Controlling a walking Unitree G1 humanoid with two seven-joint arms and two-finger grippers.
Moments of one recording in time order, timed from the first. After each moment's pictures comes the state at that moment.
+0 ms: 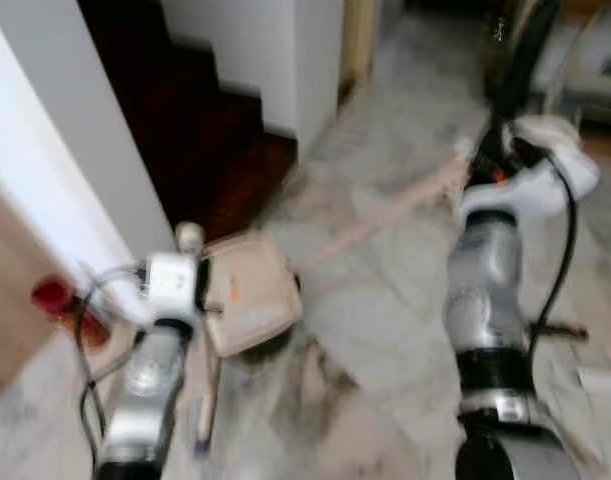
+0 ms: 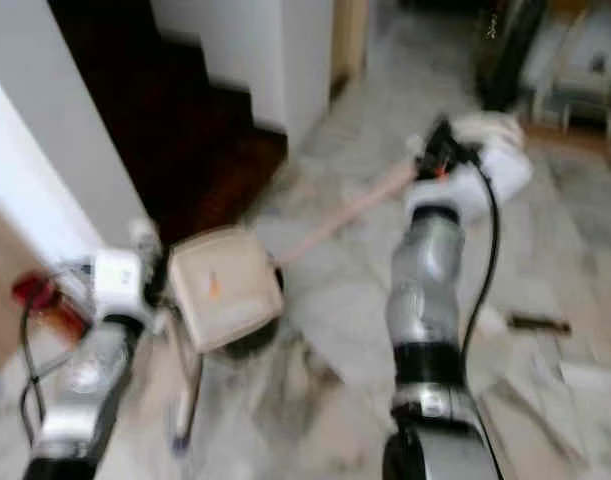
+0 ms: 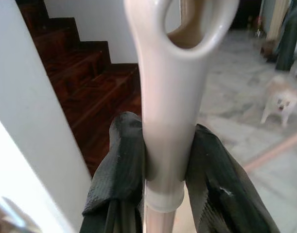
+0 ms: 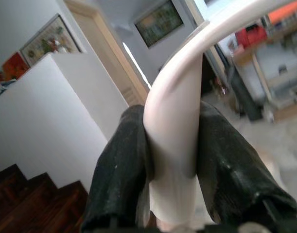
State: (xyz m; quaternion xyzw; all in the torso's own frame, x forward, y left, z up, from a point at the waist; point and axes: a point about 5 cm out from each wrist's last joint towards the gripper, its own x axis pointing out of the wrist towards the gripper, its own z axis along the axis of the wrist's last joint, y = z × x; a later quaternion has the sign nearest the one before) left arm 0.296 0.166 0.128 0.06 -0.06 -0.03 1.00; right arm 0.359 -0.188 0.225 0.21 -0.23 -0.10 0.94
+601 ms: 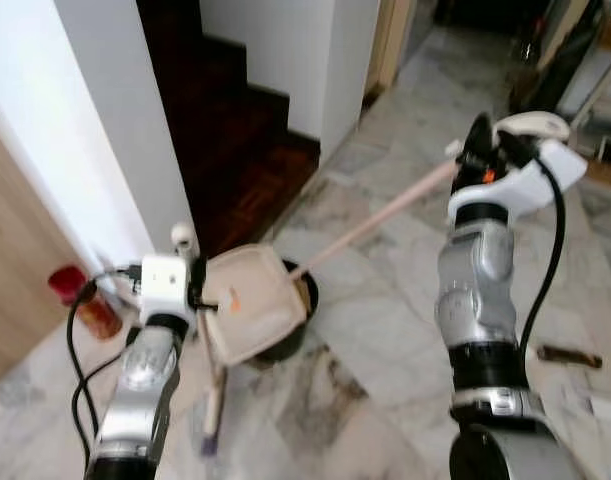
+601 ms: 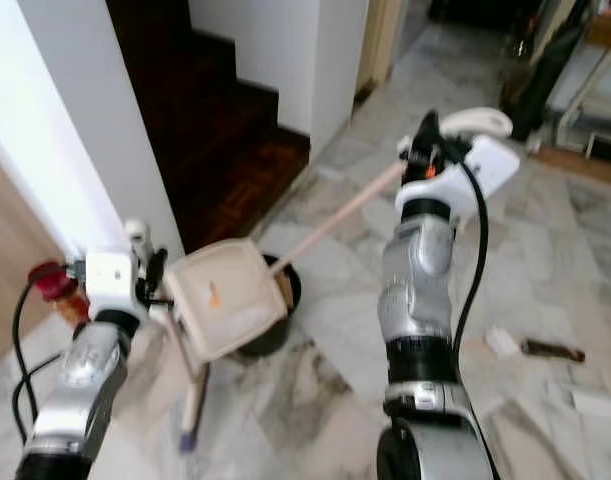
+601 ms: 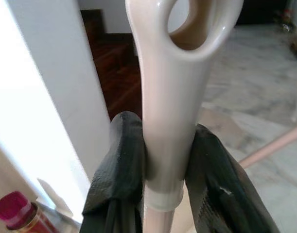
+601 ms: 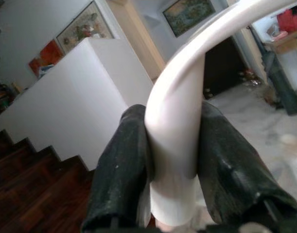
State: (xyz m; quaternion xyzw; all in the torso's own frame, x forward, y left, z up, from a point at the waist) left arm 0.296 0.171 0.129 0.07 -0.06 -0.02 1.00; right arm 0.361 -0.177 0.228 0.22 -0.23 -0.08 0.94
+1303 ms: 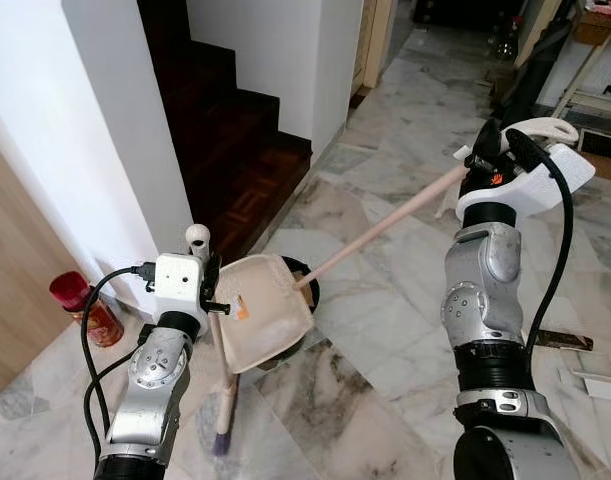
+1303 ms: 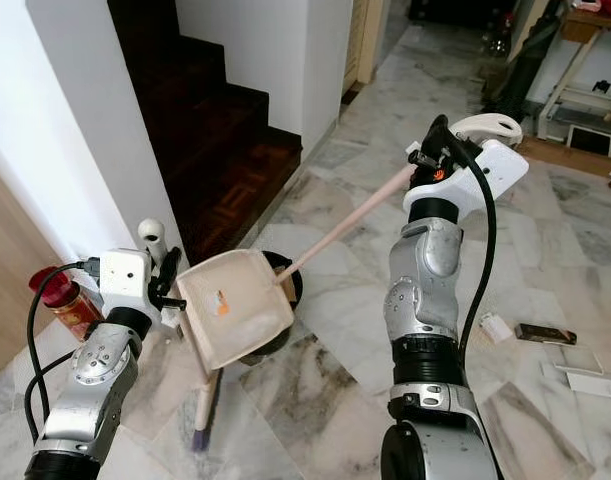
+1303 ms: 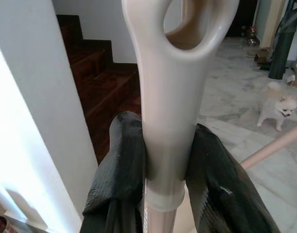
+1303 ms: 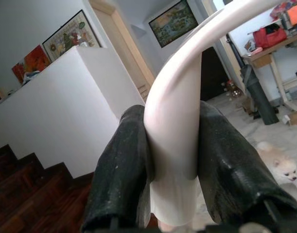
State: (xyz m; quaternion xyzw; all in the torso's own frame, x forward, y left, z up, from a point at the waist) left arm 0.296 0.164 0.130 0.05 -0.06 -0.04 1.00; right arm 0.362 -0.180 0.228 0.21 -0.23 -0.09 0.95
